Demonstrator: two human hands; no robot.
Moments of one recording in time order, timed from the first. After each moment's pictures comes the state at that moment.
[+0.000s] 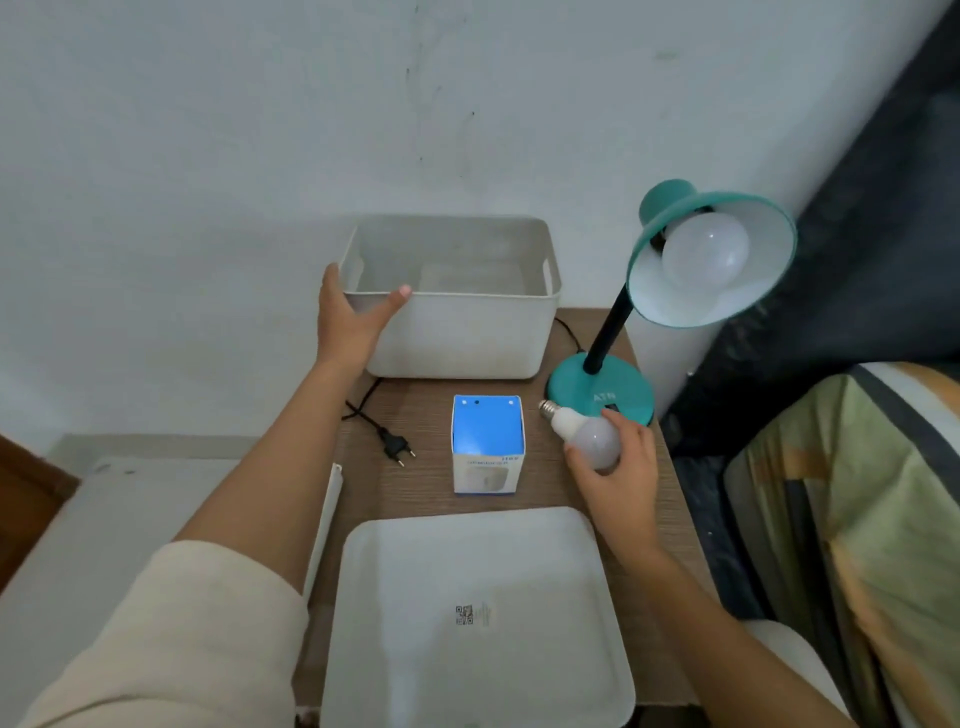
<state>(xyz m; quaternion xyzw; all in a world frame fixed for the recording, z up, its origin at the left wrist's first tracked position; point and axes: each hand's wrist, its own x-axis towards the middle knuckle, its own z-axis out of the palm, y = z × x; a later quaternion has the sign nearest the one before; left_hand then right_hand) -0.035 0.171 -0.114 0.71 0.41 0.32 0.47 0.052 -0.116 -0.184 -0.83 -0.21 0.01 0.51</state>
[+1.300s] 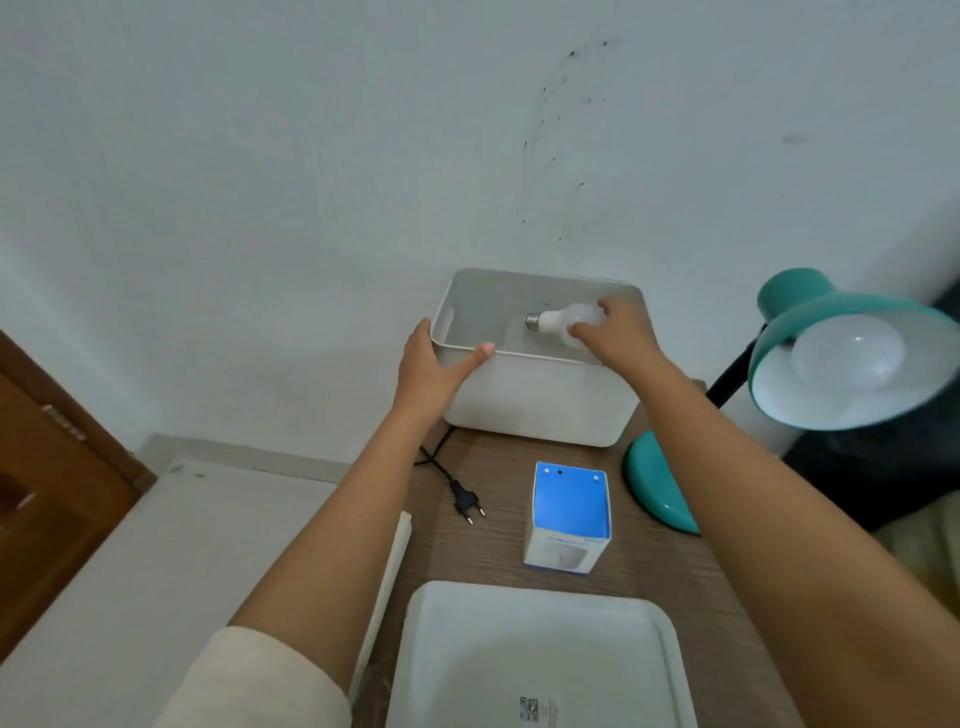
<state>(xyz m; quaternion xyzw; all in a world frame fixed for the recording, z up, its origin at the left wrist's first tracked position) -0.045 0.177 -0.101 0.71 0.41 0.30 0.49 0.119 0.064 -0.043 -0.87 -0.31 0.14 0.37</state>
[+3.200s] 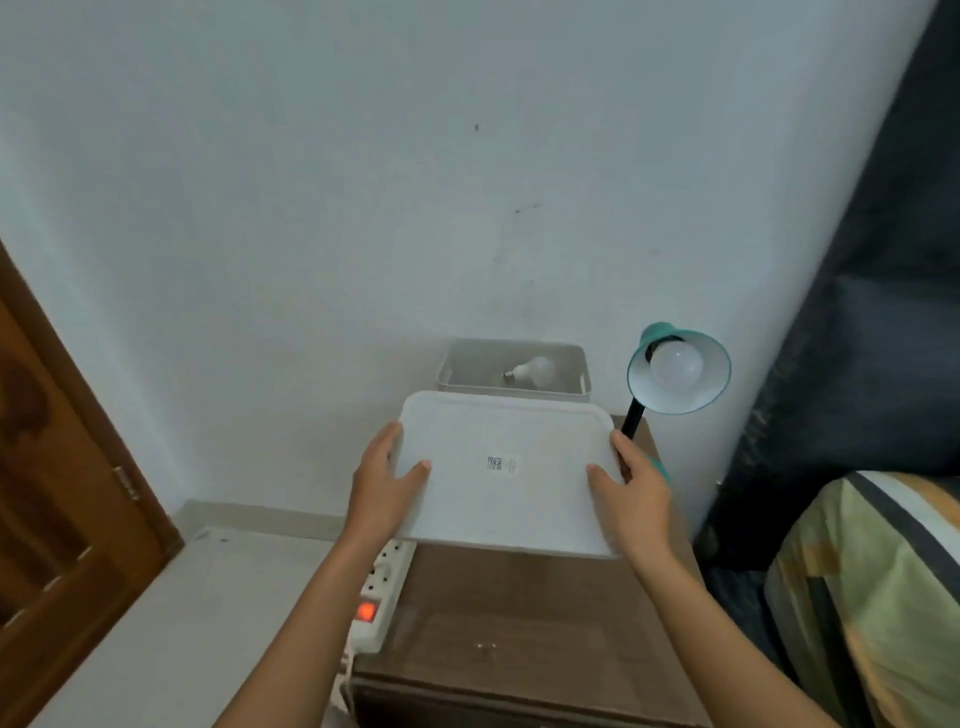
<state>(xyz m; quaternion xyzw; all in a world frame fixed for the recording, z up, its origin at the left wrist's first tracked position) -0.202 0.031 -0.052 0.72 0.40 0.34 0.46 -0.026 -0.137 -0.052 -0.77 -0.23 0.09 0.59</state>
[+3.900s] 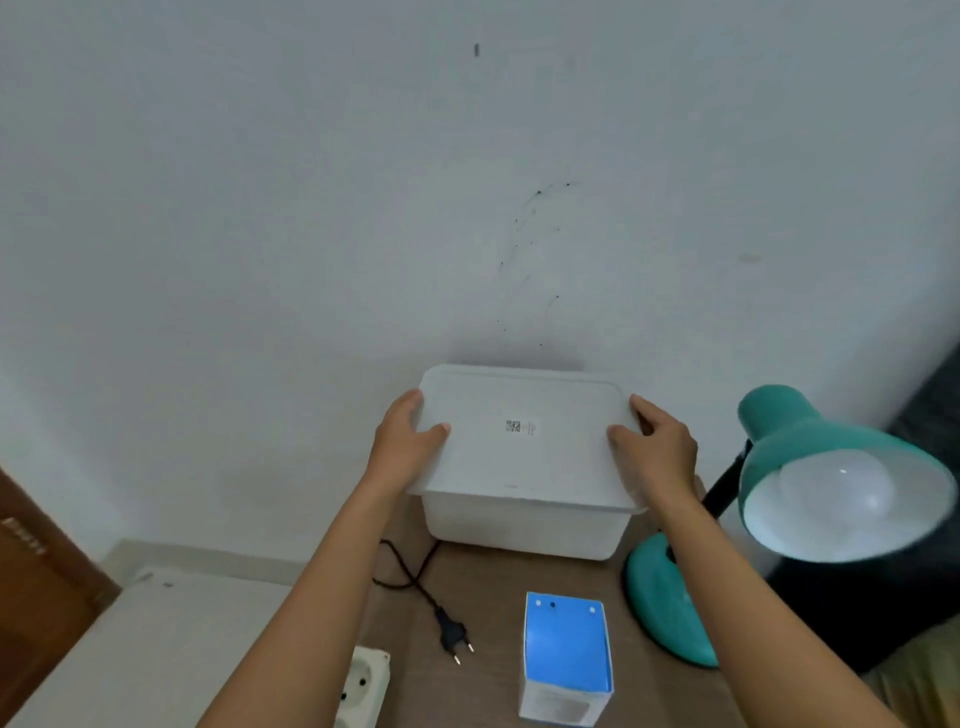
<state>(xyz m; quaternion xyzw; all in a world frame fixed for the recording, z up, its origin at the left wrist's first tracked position) -0.030 0.210 -0.063 0.73 0.41 0.27 0.48 0.135 0.034 -0.042 -0.82 -0.20 0.09 0.53</state>
